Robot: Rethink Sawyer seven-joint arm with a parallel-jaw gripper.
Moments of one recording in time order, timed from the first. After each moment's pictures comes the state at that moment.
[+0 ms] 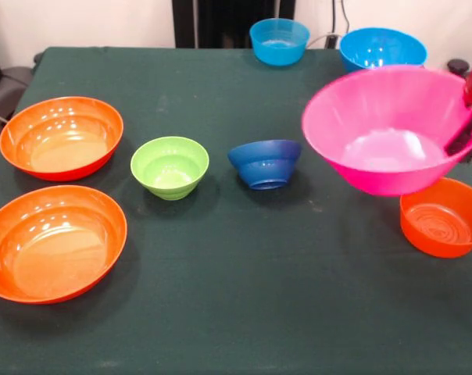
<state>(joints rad) 0.35 -0.16 -0.46 0.78 0.17 1.09 2.33</state>
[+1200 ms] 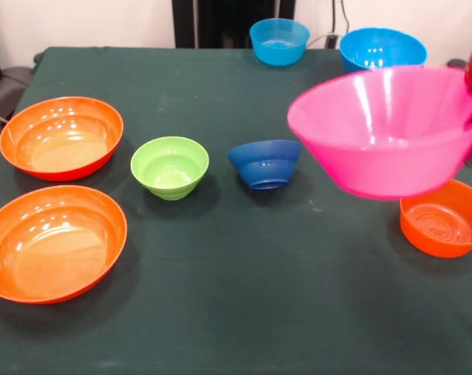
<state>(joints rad) 0.27 -0.14 -0.51 0.62 0.22 1.08 2.33</state>
